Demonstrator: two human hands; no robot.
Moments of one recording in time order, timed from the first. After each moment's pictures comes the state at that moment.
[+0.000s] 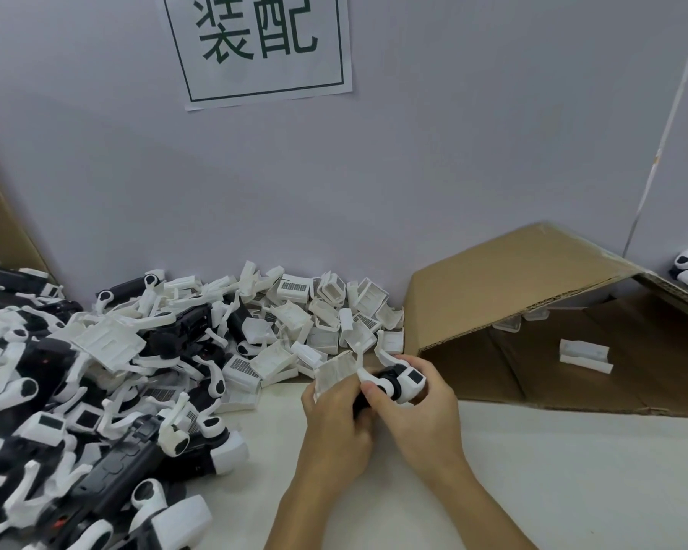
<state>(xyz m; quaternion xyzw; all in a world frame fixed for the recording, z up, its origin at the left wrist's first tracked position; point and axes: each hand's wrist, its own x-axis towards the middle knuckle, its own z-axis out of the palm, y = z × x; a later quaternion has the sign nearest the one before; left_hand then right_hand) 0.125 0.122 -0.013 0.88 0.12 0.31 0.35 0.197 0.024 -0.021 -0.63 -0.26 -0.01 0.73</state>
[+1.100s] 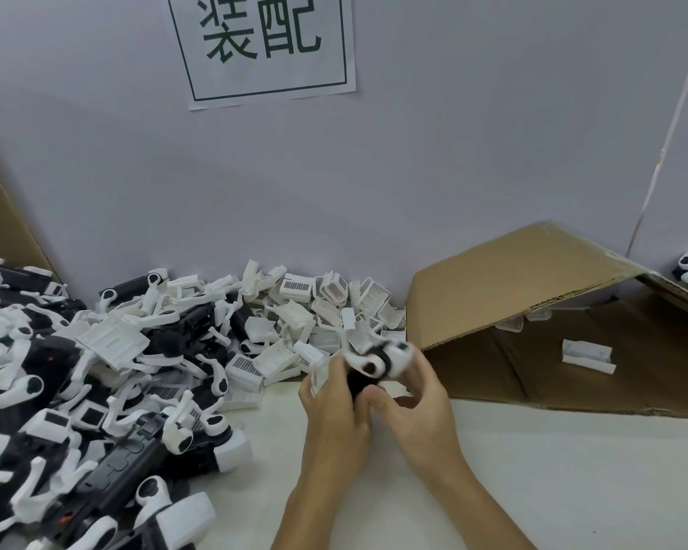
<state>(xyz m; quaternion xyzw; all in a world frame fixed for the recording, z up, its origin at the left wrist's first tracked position) 0.127 0.119 -0.010 0.83 0.15 0.40 0.36 0.192 0.022 -0.016 -0.60 -0.29 0.07 0.74</state>
